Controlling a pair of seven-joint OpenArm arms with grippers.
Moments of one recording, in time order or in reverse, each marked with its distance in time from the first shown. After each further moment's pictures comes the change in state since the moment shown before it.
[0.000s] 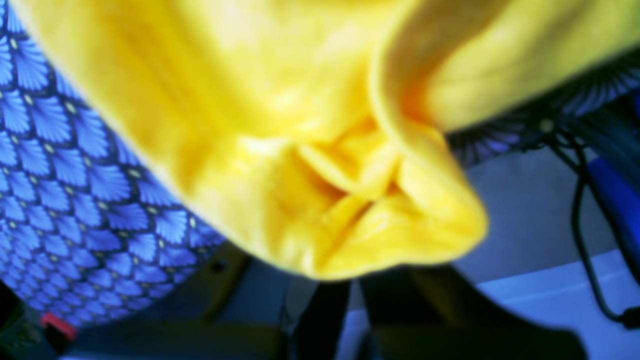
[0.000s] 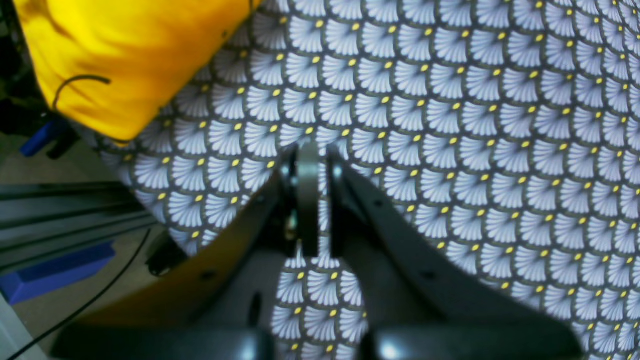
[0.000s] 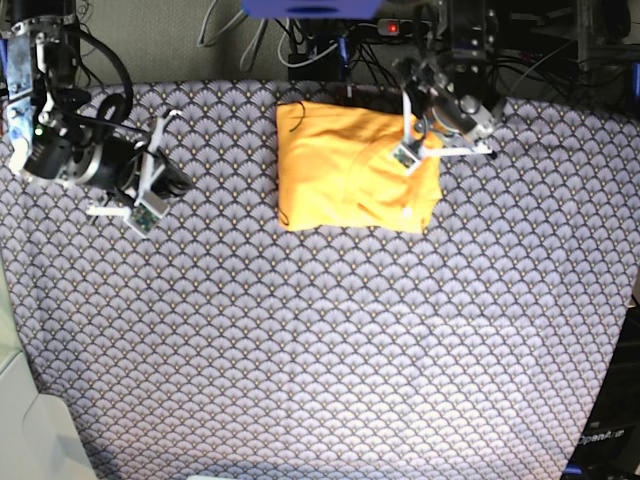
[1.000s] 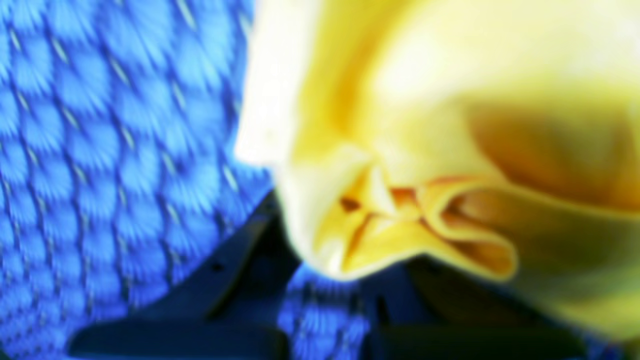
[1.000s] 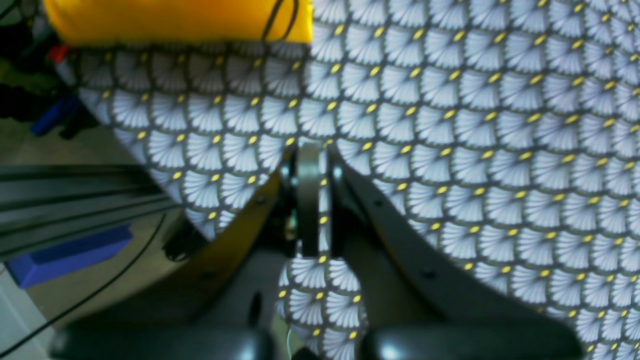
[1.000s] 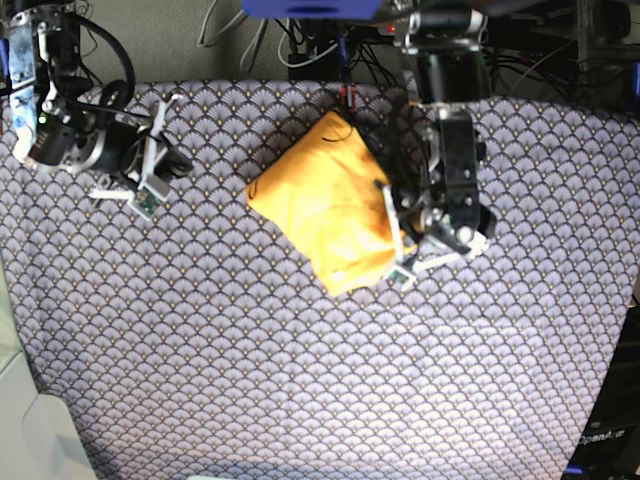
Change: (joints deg) left arm -27.3 4.1 -7.0 -24.4 -0.8 0.2 -5.4; right arm -3.2 0.0 -0.2 0.0 0.0 0.0 0.0
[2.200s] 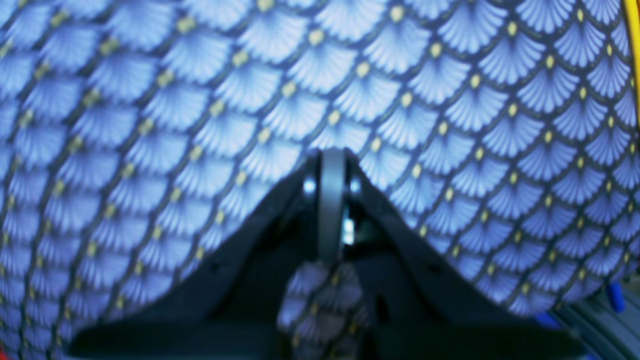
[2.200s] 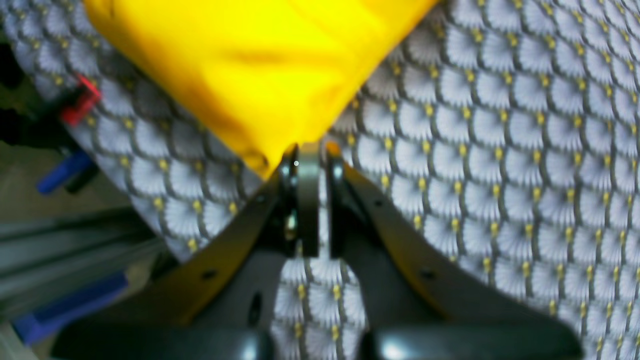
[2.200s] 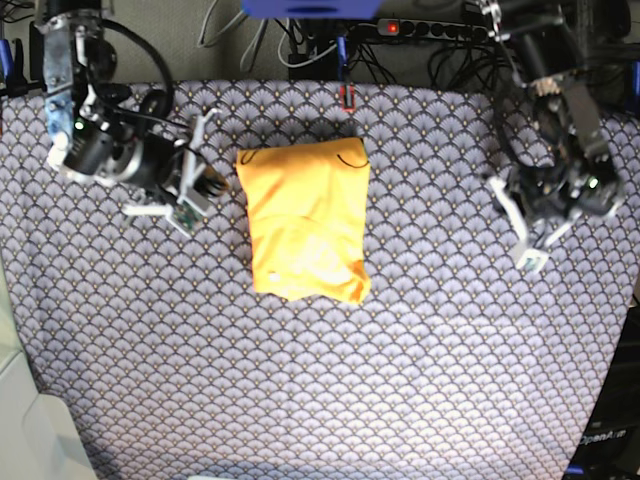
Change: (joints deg) left arm 9.3 -17.4 -16.5 11.9 -33.5 0.2 9.3; right arm 5.9 -9.2 -4.7 0.6 -7.8 0.0 -1.0
